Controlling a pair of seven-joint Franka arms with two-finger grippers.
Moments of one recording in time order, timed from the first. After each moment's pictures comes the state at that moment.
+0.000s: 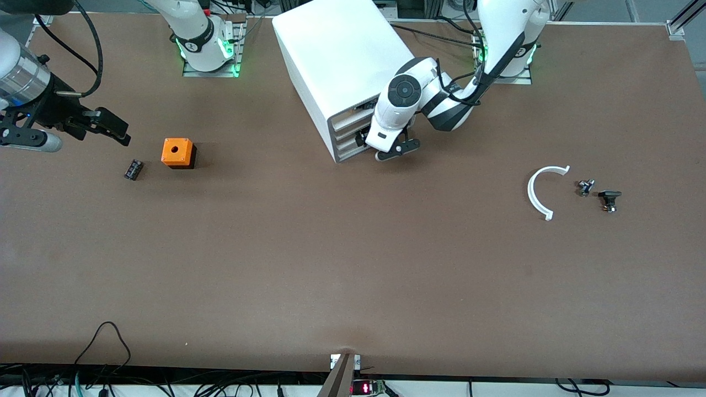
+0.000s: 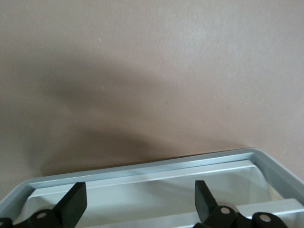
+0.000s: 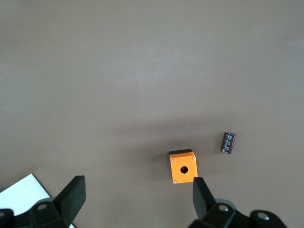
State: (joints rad) left arm -0.23 0.46 -0.59 -2.08 0.04 2.43 -1.22; right arm 0.09 -0.03 0.00 -1.69 0.01 1.68 0.22
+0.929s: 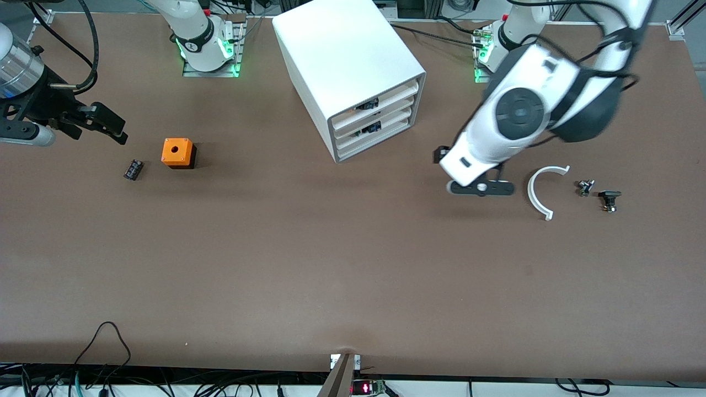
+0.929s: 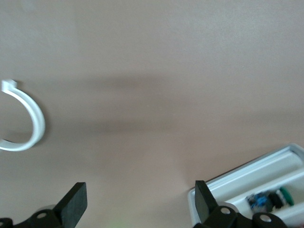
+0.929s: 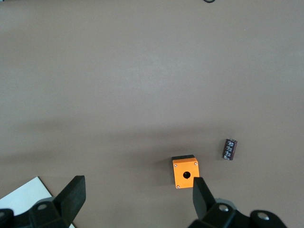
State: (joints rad) left arm 0.09 0.36 -0.59 -1.53 0.13 1.61 -0.45; right arm 0.09 -0.03 0.01 -1.66 0.01 1.68 0.22
